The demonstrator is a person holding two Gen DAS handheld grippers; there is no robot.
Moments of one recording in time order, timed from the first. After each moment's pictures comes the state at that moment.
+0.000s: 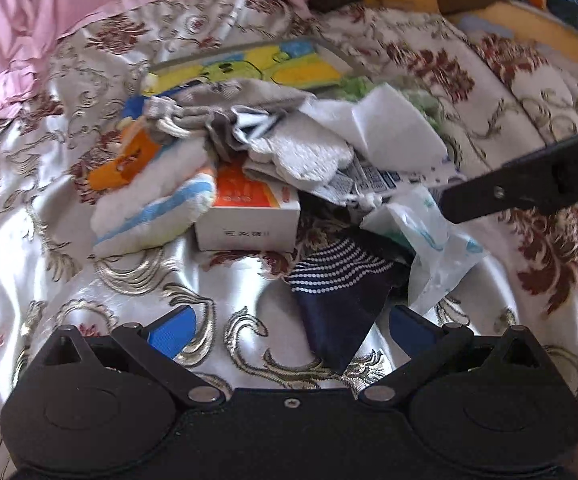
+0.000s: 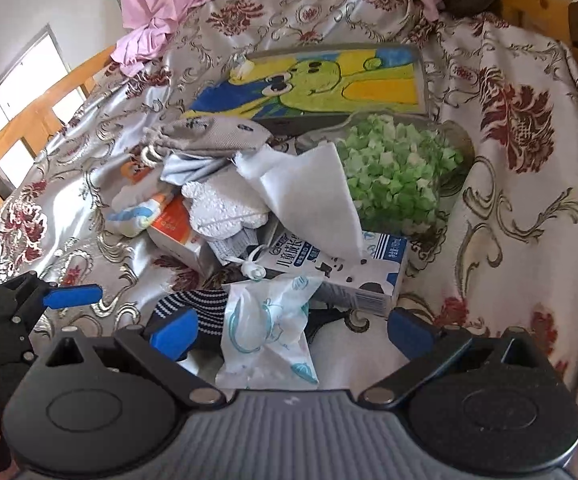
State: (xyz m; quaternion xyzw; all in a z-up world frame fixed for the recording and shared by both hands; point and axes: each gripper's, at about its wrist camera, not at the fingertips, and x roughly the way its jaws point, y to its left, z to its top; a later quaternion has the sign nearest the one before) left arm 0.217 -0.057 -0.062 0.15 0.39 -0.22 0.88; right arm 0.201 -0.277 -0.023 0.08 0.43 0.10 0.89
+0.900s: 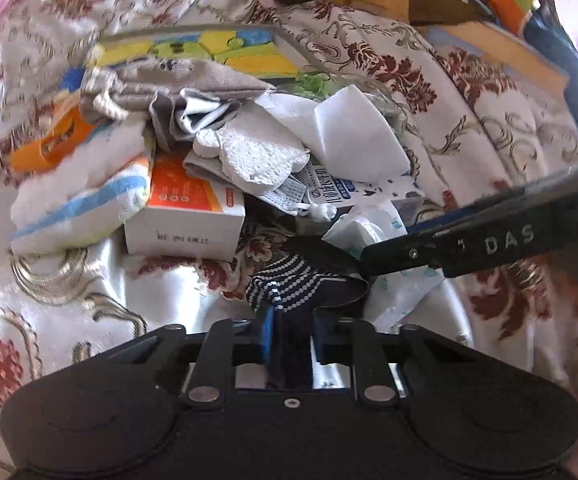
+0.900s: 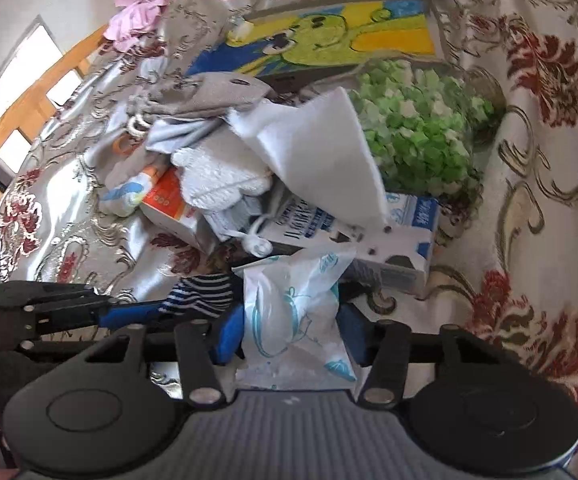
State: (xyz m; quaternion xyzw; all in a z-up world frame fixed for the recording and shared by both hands) left arm 0.247 -0.057 -0.072 0.05 0.43 -0.31 0.85; right arm 0.222 -0.275 -0.051 0.11 0.48 0.11 0.86
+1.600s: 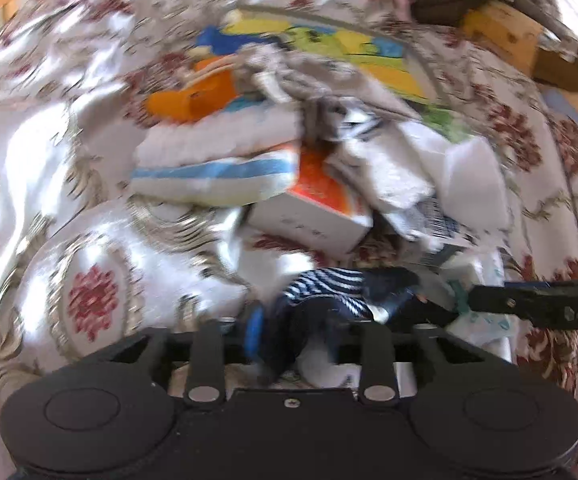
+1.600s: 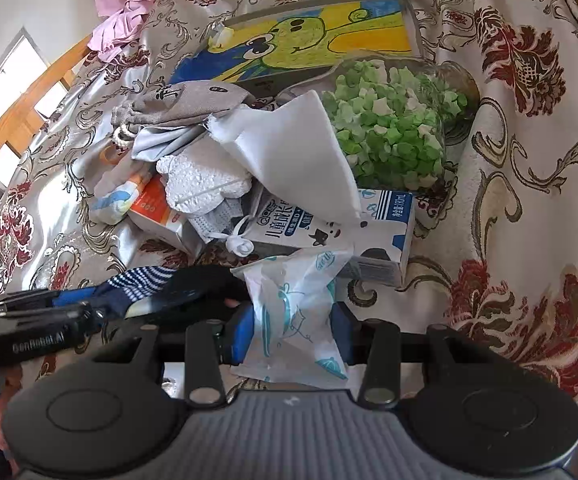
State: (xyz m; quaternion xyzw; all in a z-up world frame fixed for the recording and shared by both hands) left arm 0.254 -0.026 -0.060 -0.01 0.45 -0.16 0.88; right arm 0.216 -0.280 -0.047 0.12 0.48 0.09 0.86
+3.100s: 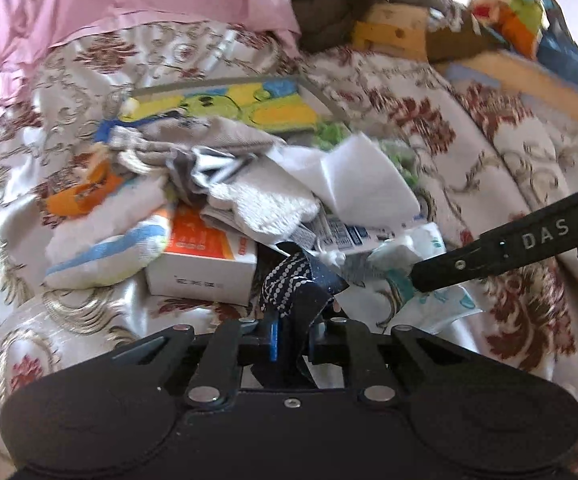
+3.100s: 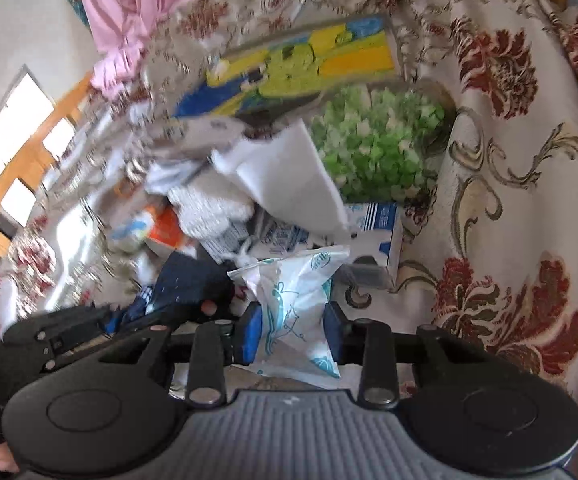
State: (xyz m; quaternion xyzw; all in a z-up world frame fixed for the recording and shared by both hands) left arm 0.222 -0.076 -0.061 0.06 0.34 -0.24 0.91; right arm 0.194 -0.301 -0.029 0.18 0.44 0.09 0.88
